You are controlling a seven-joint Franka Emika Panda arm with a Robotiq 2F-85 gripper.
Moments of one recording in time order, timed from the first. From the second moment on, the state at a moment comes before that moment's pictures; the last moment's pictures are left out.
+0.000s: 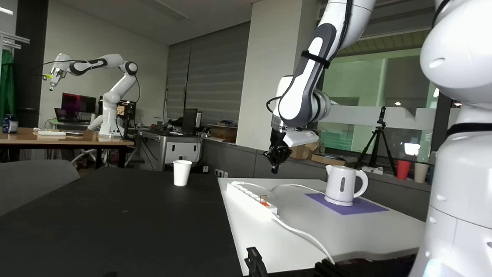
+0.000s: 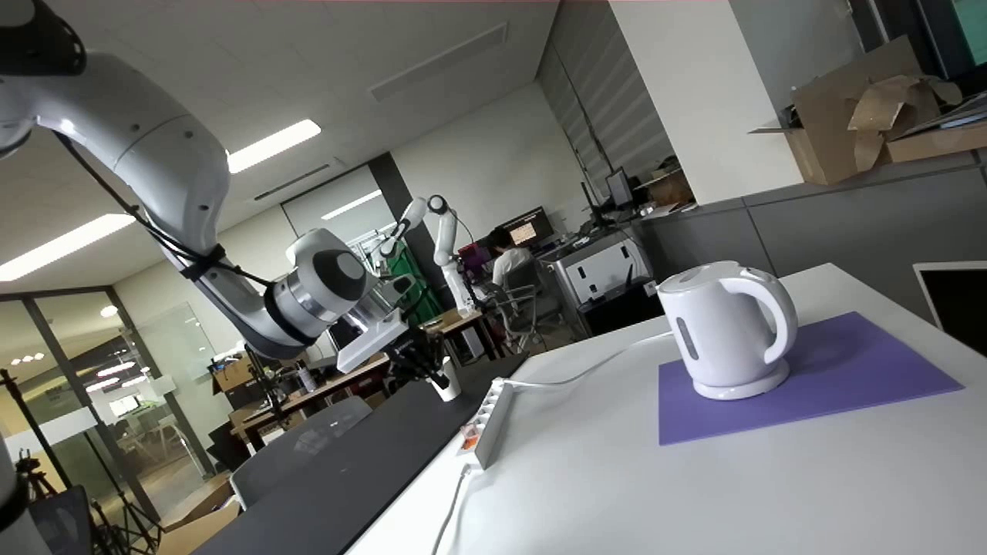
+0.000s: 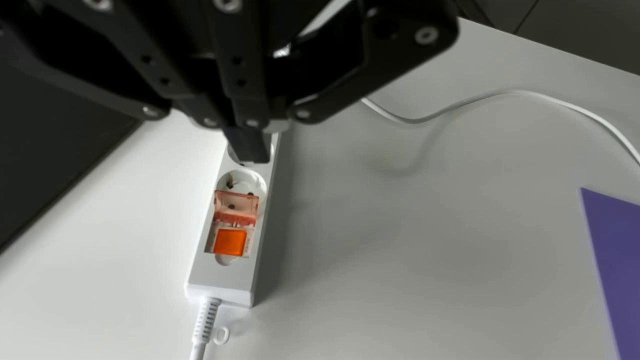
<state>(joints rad) 0.16 0.25 -0.11 -2.46 -0.48 3.01 0.14</state>
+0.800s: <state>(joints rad) 0.17 0.26 -0.11 -2.45 -0.48 3.01 0.15</state>
